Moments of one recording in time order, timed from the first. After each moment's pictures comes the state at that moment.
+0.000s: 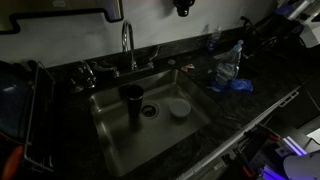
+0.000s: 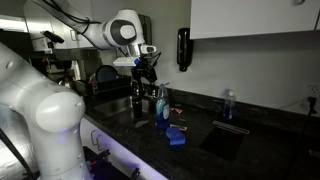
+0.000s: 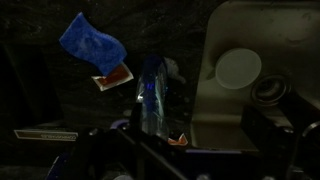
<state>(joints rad) -0.03 -0.68 0.03 -2.72 -0.06 2.28 0.09</state>
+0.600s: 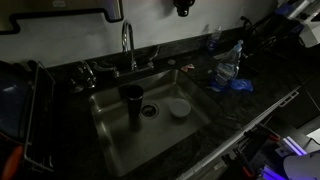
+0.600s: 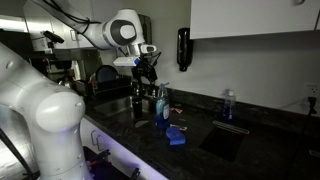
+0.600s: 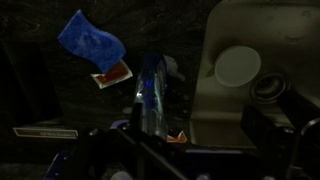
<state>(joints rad) -0.03 -0.68 0.03 -2.72 -0.06 2.30 0.09</state>
